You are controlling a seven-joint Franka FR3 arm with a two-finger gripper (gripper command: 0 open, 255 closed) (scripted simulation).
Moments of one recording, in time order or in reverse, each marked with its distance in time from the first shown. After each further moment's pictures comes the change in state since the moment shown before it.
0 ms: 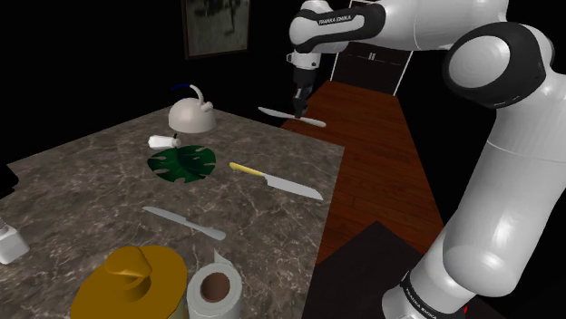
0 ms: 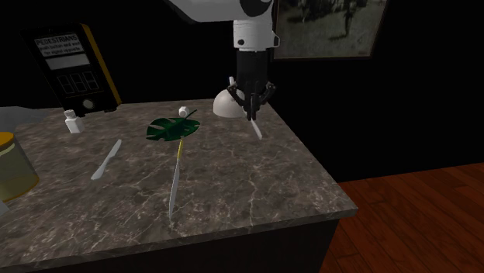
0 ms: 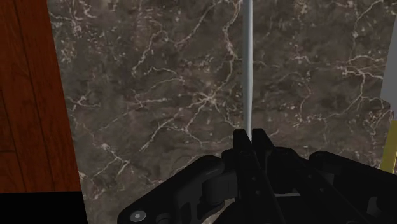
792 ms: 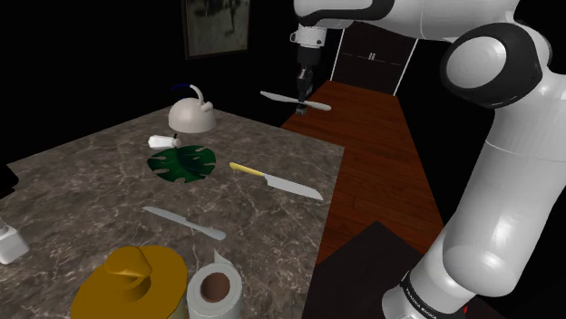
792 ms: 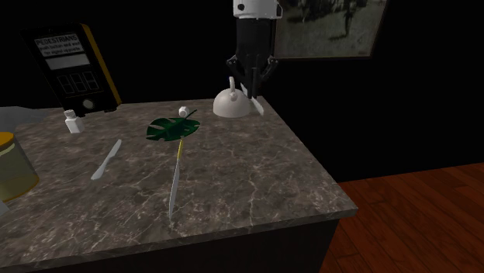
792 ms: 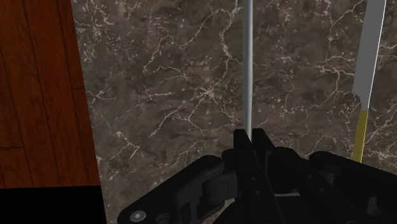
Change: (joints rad) arm -0.004 0.009 -0.002 0.172 0.002 -0.164 -0.005
